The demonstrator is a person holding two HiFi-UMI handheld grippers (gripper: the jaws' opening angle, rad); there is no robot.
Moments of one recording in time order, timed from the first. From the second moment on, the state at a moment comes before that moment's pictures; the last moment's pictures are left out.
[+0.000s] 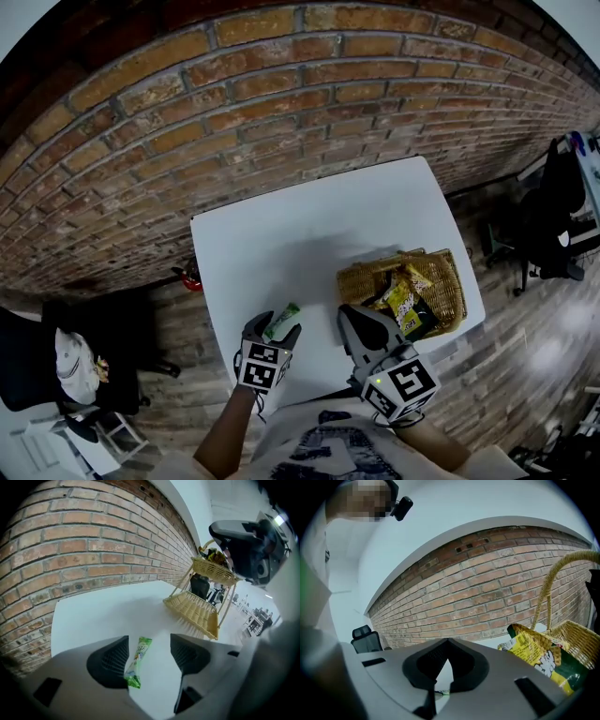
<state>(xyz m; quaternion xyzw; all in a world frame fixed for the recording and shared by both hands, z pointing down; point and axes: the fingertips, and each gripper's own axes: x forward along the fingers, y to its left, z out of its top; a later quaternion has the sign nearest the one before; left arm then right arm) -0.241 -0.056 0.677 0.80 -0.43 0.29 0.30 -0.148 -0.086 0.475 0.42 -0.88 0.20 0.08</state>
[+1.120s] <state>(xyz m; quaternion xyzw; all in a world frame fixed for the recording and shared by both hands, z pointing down) -0.244 -0.063 0.728 0.79 -0.38 0.36 0.32 -0.166 -0.122 0.485 0.41 -0.88 0.22 0.08</state>
